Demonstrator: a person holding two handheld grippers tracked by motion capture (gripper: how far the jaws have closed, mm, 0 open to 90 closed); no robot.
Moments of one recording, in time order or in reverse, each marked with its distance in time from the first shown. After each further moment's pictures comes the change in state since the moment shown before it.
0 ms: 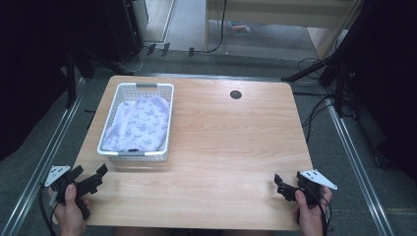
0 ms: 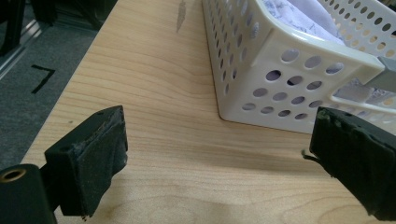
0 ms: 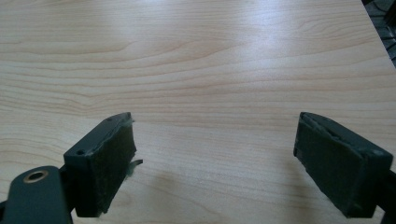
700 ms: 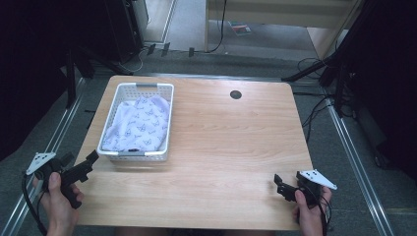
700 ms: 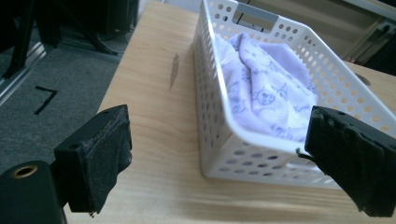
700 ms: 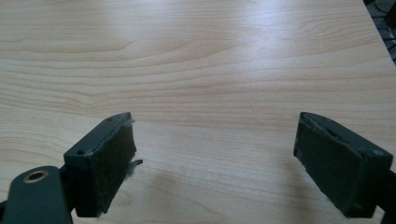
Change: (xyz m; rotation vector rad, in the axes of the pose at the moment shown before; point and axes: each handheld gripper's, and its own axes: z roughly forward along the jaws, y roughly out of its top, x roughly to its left) left arm -0.016 0.061 -0.019 -0.040 -0.017 0.002; right arm 0.001 0.000 0.000 0.002 0.000 -0.003
